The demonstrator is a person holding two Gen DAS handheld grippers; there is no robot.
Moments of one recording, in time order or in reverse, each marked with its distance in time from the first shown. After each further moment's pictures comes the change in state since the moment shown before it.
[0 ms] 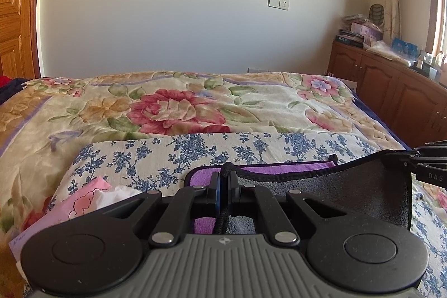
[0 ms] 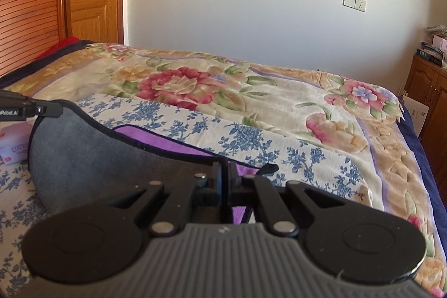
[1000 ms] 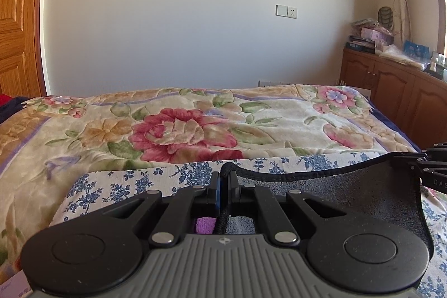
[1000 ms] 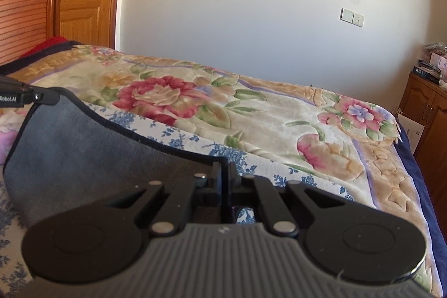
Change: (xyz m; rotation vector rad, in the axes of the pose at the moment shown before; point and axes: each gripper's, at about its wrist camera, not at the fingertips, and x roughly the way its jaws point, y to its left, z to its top) left arm 0.054 0.000 0.023 0.030 -0.056 0.060; right arm 0.047 -0.017 0.010 -0.053 -0.047 -0.046
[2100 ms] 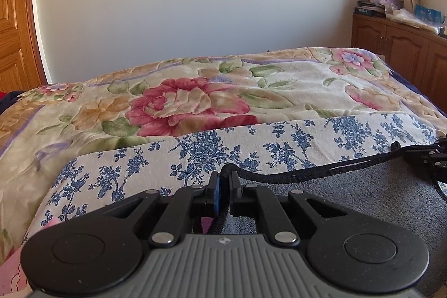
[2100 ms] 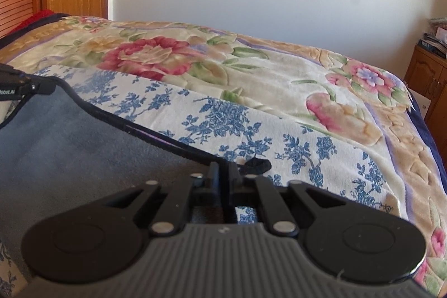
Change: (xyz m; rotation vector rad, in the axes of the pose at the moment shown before) left arm 0.066 -0.002 -0.025 0.067 0.104 0.057; right arm 0.053 -0.004 -0.031 0.027 0.125 -0.006
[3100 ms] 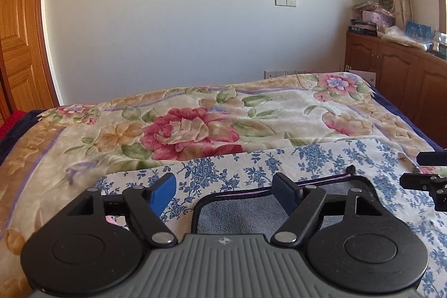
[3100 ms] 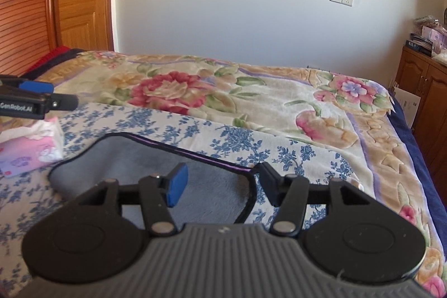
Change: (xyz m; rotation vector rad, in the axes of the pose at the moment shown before) left arm -0.120 -0.021 0.032 0.004 -0.061 0.012; right arm -0.123 0.014 0.014 0.080 -0.073 0.035
